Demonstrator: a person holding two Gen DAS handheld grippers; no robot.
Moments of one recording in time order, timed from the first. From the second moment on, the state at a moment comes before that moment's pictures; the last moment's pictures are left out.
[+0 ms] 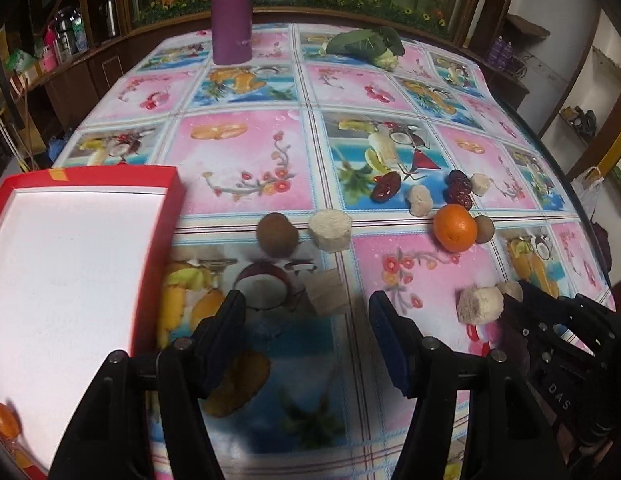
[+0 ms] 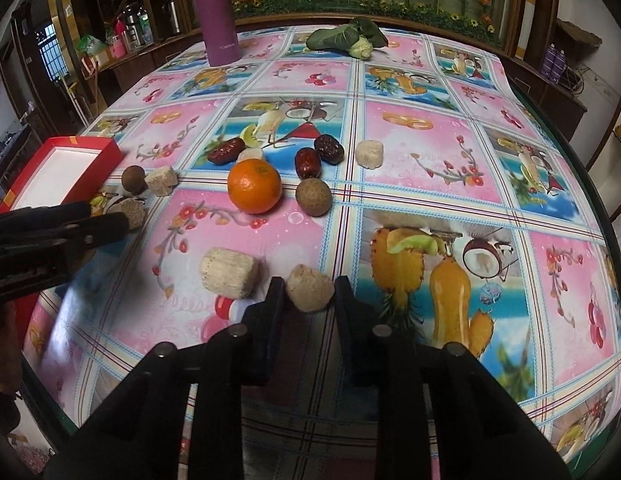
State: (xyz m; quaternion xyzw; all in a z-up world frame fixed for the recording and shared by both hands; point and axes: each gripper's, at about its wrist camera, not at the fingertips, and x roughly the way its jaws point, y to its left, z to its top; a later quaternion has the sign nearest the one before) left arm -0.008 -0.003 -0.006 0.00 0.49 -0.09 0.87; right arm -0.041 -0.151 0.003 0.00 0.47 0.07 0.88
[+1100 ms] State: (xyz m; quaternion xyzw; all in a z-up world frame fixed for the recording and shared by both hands) left arm -0.091 0.185 0.060 -0.07 0.38 0.04 0.92; right arm -0.035 0.032 0.063 -0.02 0.41 0.27 0.87
